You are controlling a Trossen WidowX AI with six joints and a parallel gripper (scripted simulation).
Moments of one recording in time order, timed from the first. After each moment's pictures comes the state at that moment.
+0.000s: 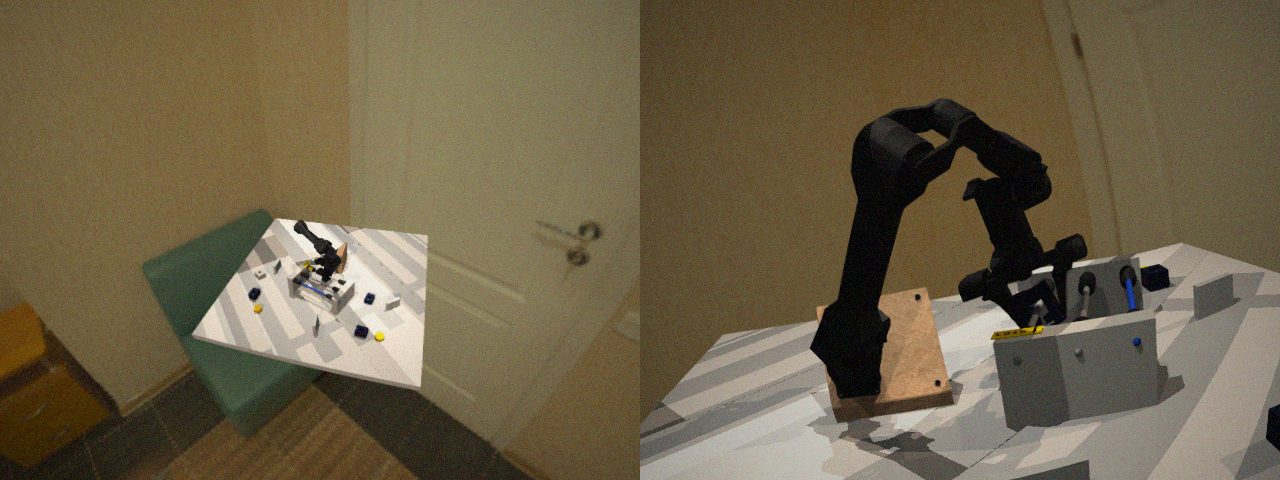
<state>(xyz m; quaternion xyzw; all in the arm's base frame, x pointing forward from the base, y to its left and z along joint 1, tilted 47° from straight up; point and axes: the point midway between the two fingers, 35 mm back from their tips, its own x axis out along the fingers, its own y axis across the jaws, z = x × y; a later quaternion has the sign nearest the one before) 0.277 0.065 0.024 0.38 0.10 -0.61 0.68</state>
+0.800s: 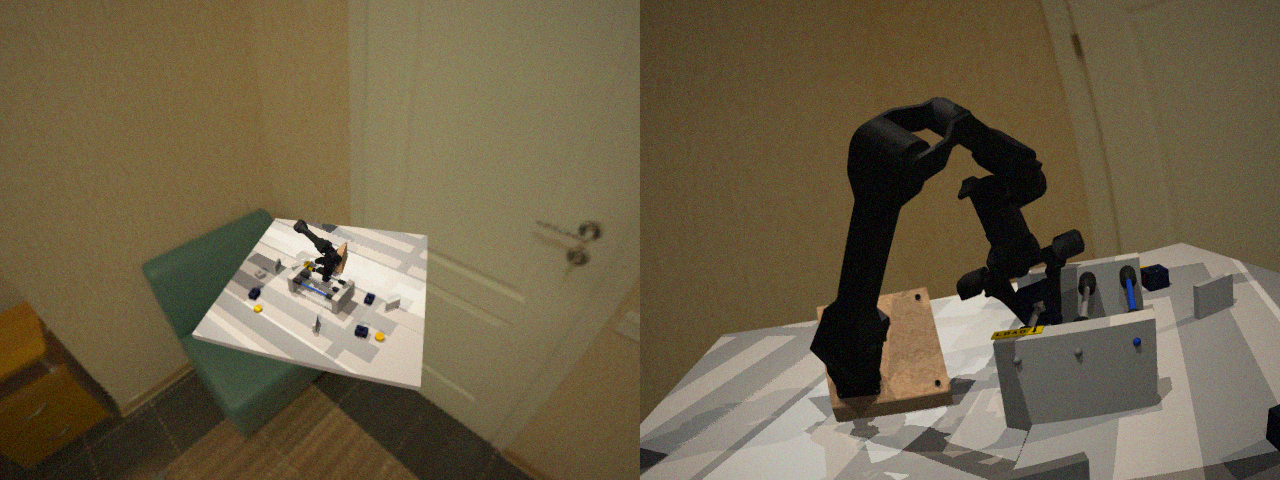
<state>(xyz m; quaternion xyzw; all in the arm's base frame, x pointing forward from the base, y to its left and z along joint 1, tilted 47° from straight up) 0.276 0.069 0.026 0.39 0.10 -0.60 0.69</state>
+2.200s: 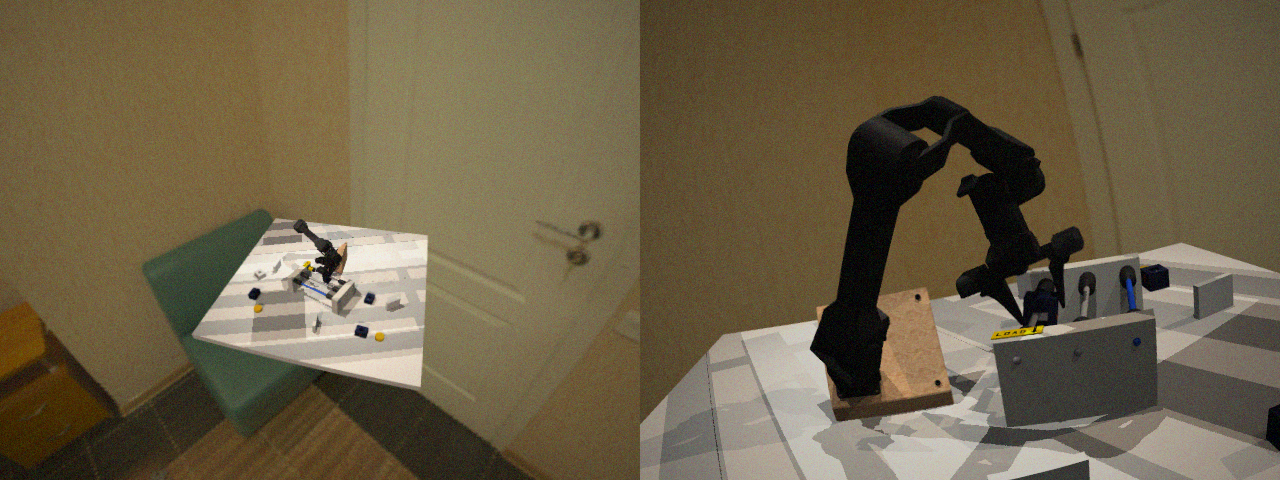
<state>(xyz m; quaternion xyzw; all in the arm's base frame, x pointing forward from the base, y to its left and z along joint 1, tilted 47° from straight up) 0.275 0.072 0.027 0.39 0.10 -0.60 0.69</state>
